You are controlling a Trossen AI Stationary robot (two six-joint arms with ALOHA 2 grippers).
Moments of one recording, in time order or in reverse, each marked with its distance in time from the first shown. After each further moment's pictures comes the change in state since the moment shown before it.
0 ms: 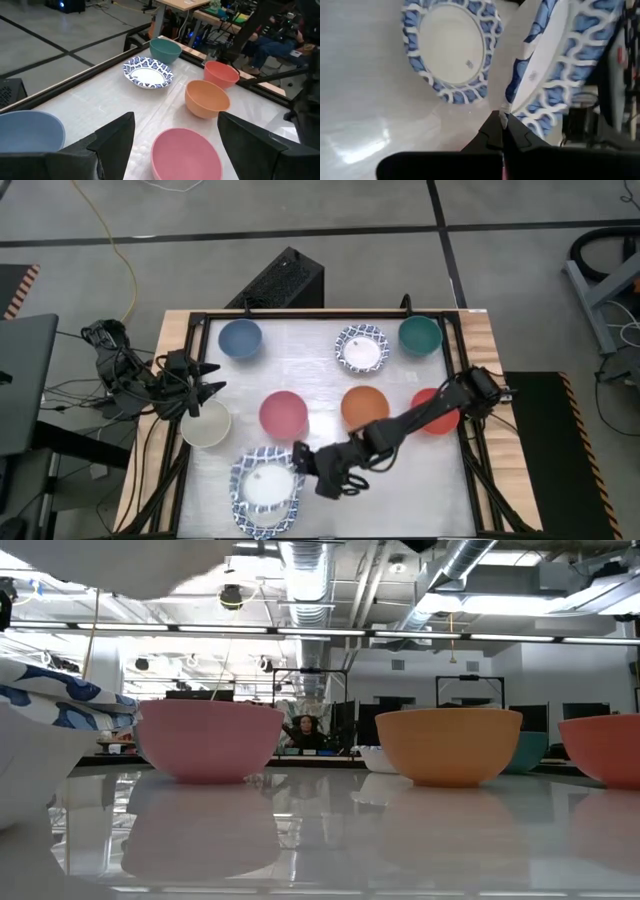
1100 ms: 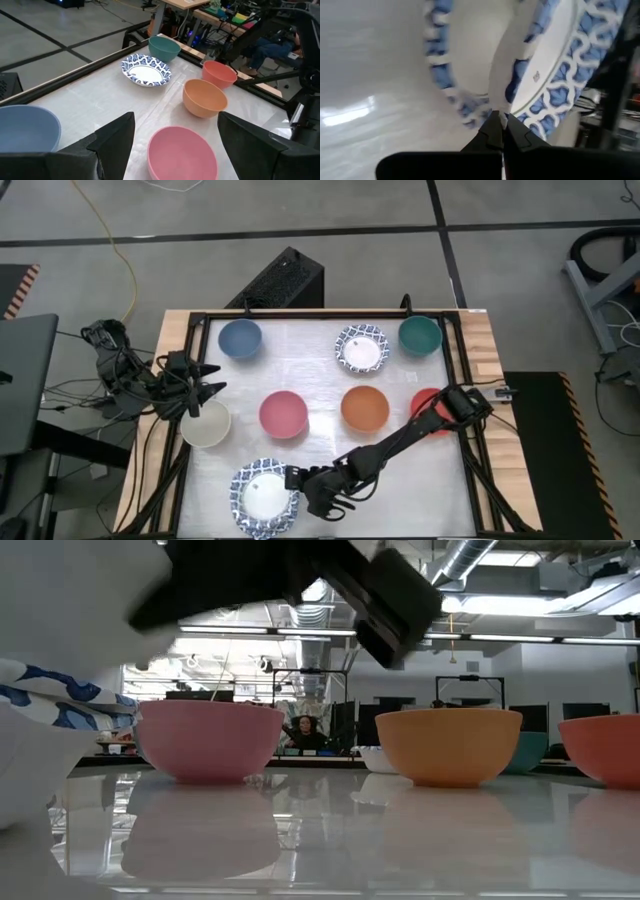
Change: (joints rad) left arm 0.000 0.002 -0.002 -0.004 0.011 -0.038; right arm 0.057 0.223 0.077 0.041 0.160 -0.102
